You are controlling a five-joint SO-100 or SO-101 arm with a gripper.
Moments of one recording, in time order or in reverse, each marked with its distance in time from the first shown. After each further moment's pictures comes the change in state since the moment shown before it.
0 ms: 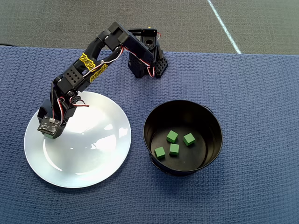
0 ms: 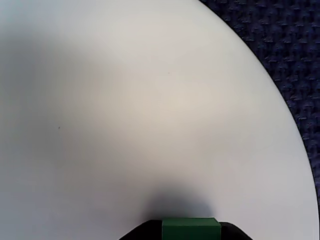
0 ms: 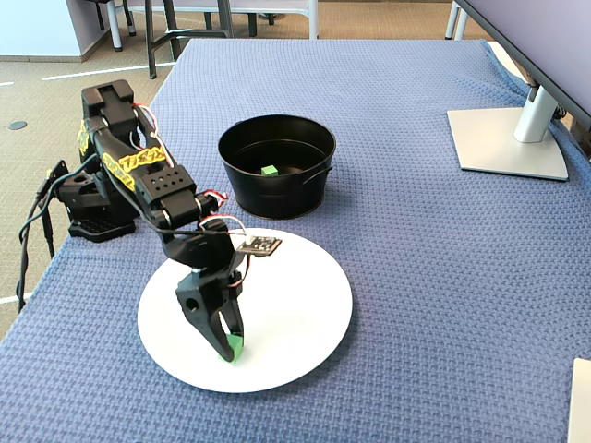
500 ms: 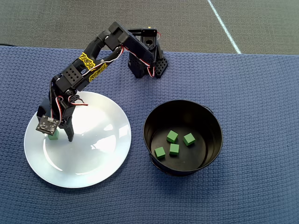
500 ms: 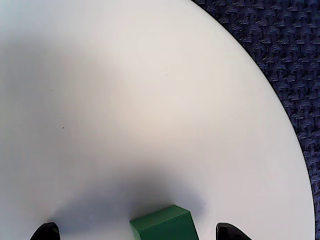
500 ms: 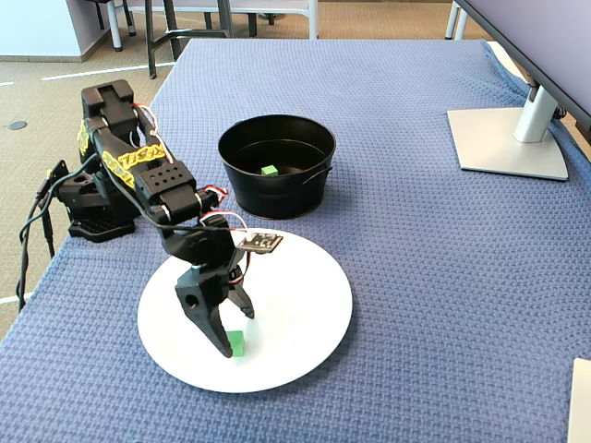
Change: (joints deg) arm 0.0 -0.1 -3.4 5.6 0.0
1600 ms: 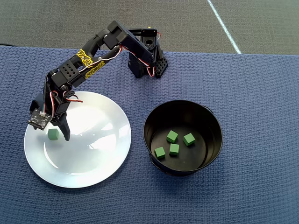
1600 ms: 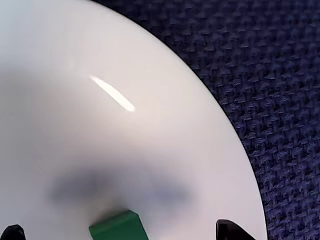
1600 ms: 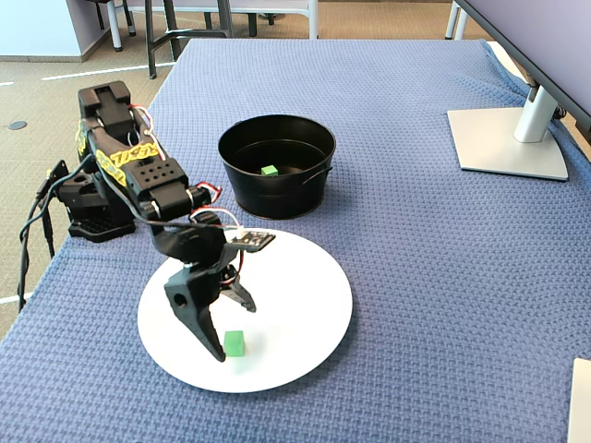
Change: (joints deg) arm 1.8 0.0 -4.9 1.2 1.9
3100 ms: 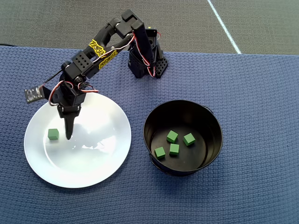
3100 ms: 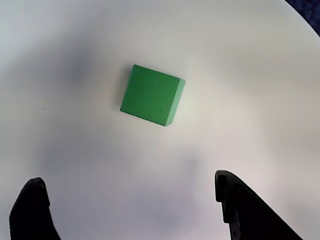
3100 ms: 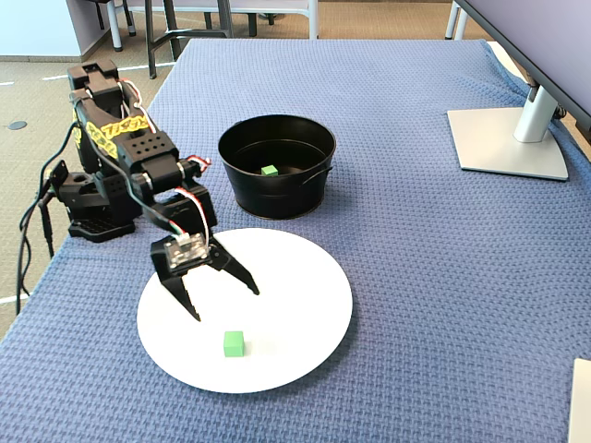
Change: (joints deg) arm -1.0 17.2 21.0 5.7 50.0
